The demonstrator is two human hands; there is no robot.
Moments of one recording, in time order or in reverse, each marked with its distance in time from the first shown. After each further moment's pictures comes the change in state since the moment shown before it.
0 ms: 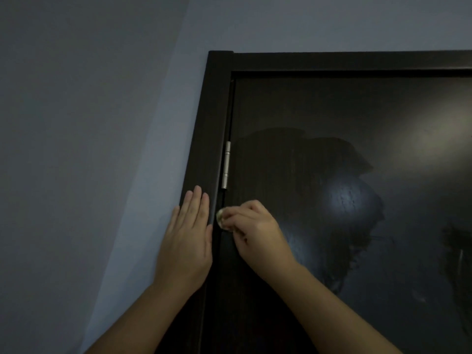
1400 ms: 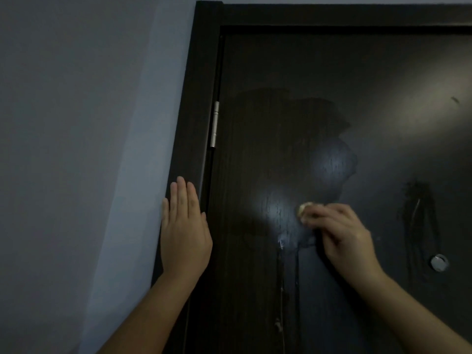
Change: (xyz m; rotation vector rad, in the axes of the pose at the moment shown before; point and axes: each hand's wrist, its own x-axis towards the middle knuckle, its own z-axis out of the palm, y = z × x) left_hand -0.062 0.036 0.010 0.094 -0.021 -0.229; right_hand -0.134 0.042 -0.107 -0.226 0.115 0.147
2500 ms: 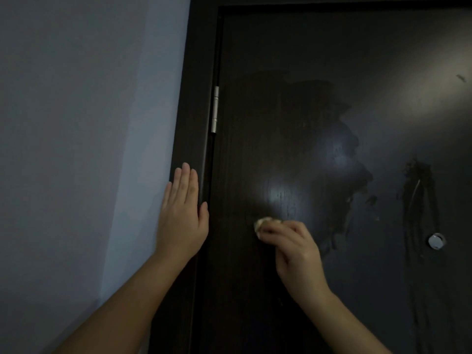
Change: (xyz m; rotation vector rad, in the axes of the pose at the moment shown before) left_hand 0.001 -0.019 -0.011 -0.075 -0.075 0.137; right_hand -0.045 -0.073 0.045 0.150 -0.074 0.094
